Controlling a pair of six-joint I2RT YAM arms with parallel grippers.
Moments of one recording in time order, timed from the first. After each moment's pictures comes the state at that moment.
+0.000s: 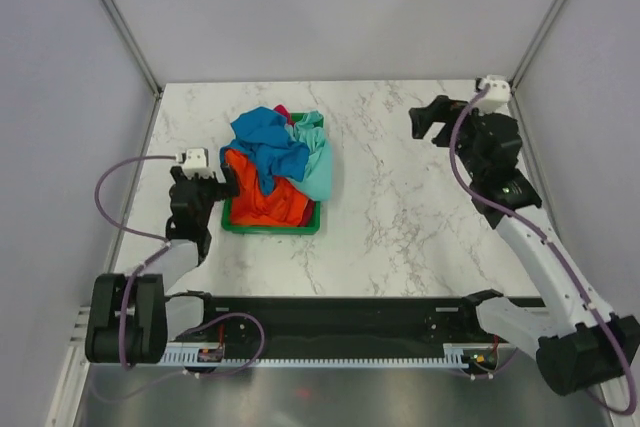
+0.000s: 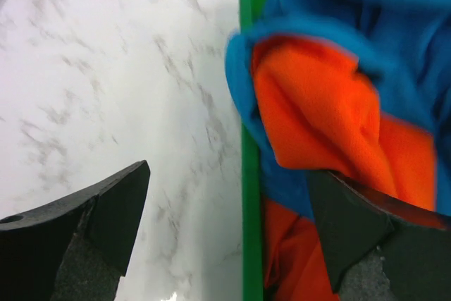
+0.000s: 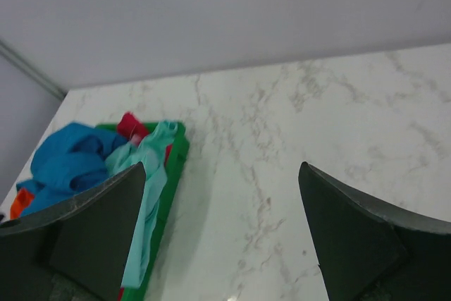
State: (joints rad) left arm -0.01 1.26 0.24 0.85 0.03 -0.05; right arm 0.19 1.00 0.96 0.04 0.00 0.36
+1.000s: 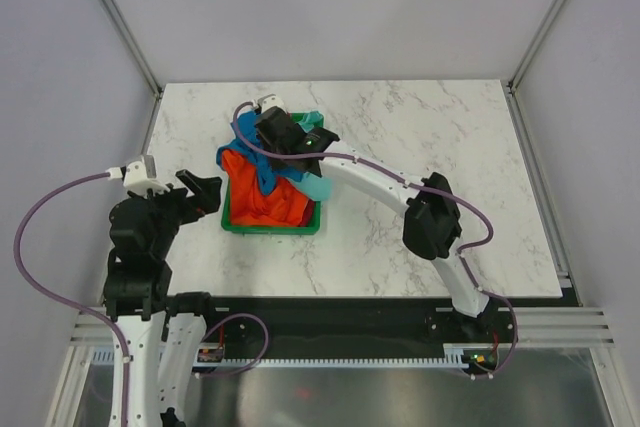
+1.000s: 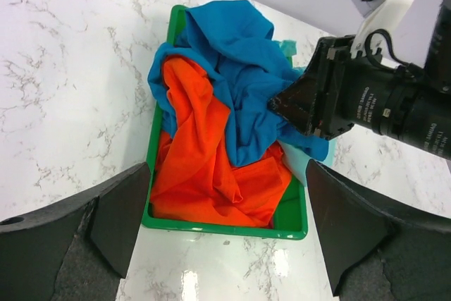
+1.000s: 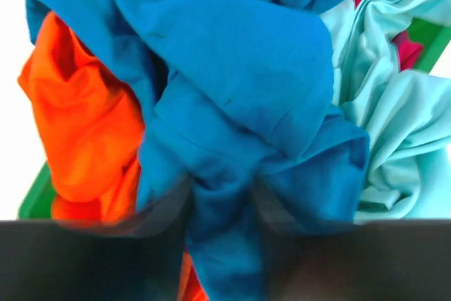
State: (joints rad) left arm 0.04 0.44 0.80 -0.55 0.13 -0.42; right arm 0.93 2.20 2.10 -0.61 0.30 0.32
